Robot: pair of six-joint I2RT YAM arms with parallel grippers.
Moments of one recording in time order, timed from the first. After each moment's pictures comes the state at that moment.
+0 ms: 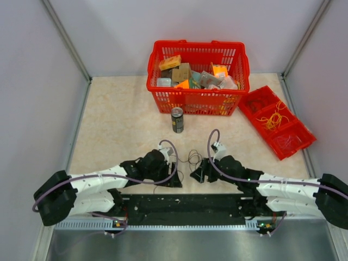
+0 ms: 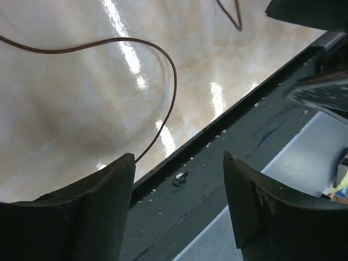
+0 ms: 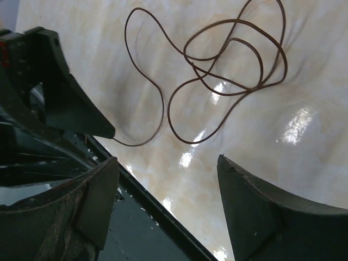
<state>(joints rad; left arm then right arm) -0.93 1.07 0.42 -0.16 0.26 -0.84 1.03 0.95 0.22 0.23 0.06 0.81</state>
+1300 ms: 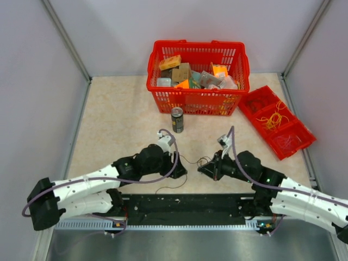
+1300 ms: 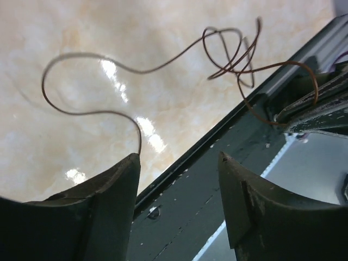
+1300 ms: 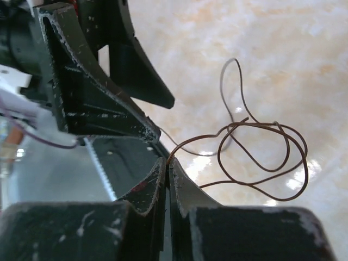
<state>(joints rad) -1.02 1.03 0.57 -0.18 0.06 -0.75 1.02 0.65 0.37 -0.05 -0.05 0.64</state>
